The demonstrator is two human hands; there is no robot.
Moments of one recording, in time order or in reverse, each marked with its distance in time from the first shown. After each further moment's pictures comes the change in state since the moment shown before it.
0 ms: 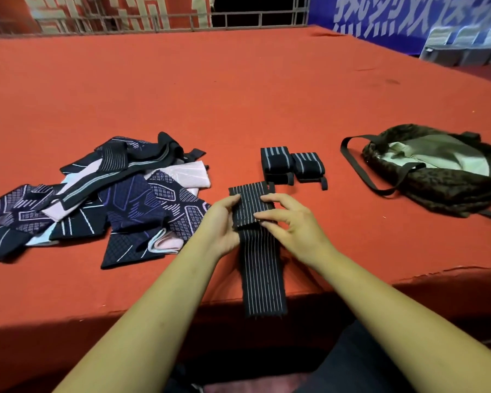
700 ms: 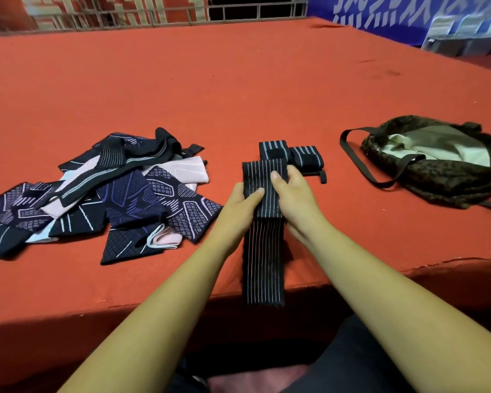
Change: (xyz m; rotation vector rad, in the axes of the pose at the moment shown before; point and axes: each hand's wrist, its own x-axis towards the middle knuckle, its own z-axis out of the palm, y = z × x) left_hand -0.003 -0.021 0.020 0.683 0.063 0.458; right_hand 0.041 -0.028 -0.001 0.700 0.226 0.597
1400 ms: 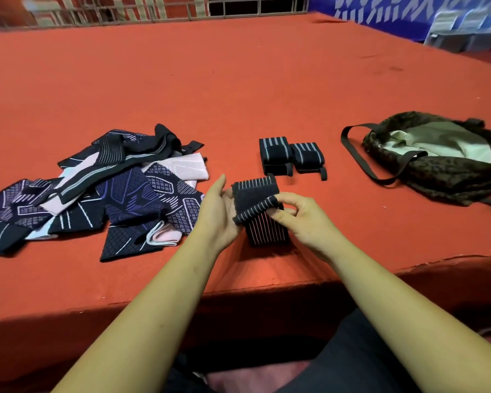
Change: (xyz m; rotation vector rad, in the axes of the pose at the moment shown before) left_hand 0.004 0.007 -0.018 -0.644 0.002 -0.299; right_hand -0.026 0.023 -0.039 -0.158 -0.329 -0.066
